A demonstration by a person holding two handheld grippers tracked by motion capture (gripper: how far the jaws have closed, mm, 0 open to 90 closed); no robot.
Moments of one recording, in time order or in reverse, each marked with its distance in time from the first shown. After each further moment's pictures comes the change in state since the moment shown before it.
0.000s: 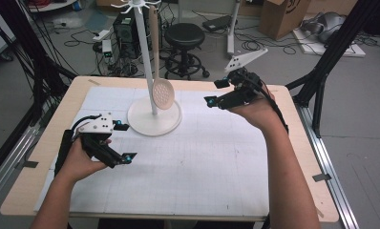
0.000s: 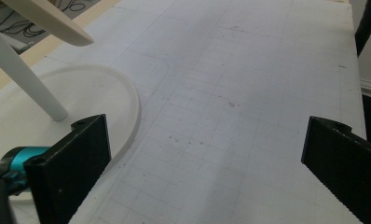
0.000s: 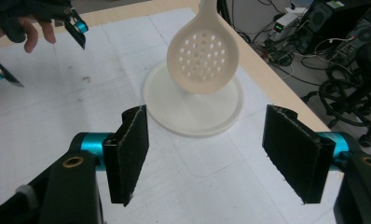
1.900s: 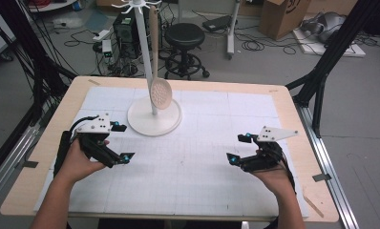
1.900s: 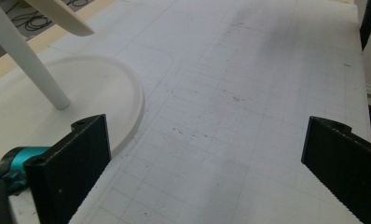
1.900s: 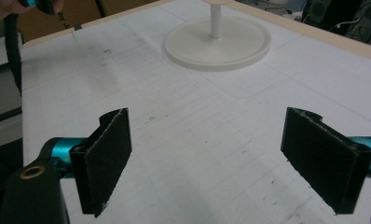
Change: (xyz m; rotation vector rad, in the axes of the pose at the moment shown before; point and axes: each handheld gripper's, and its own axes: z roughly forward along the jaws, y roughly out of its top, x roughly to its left) left arm 0.004 -0.009 0.001 -0.005 0.005 -0.035; right arm 0.052 -0.183 -0.003 -0.195 0.021 0.210
